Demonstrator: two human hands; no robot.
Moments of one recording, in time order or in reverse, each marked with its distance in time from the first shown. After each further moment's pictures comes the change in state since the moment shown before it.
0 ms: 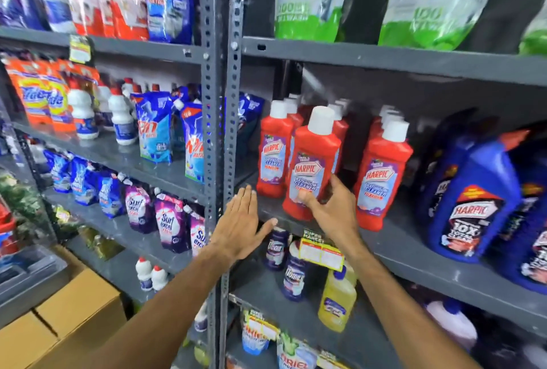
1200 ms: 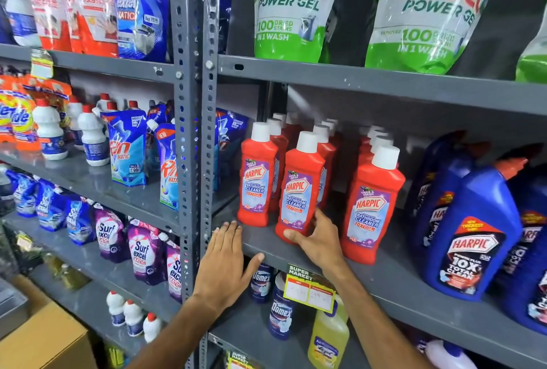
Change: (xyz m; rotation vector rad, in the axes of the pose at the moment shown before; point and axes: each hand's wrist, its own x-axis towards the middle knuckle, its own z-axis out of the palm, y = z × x) left_hand 0.014 0.007 0.040 0.065 0.168 -0.048; right_hand 0.049 0.071 0.023 -0.001 -0.134 0.183
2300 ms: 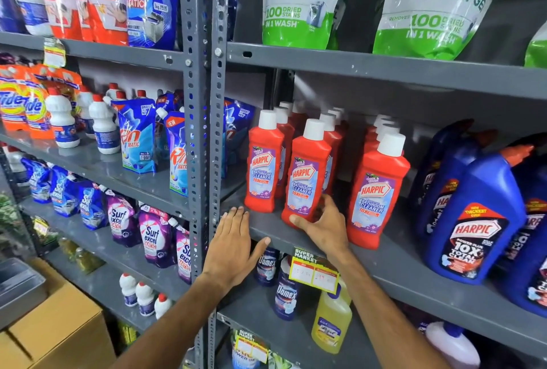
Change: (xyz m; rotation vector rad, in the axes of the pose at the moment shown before) left_hand 0.003 -0.002 -0.001 0.004 0.002 0.027; right_hand -0.007 -0.004 -0.004 -0.026 0.046 0.016
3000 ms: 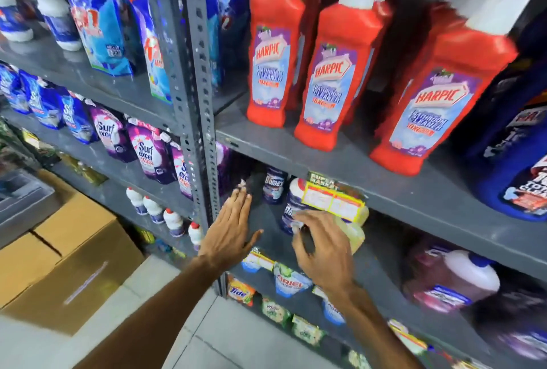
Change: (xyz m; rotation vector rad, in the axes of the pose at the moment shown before) left_hand -0.102 -0.022 0.129 -0.157 -0.236 0.114; right_hand -0.139 0.112 0.051 -0.294 0.093 -0.593
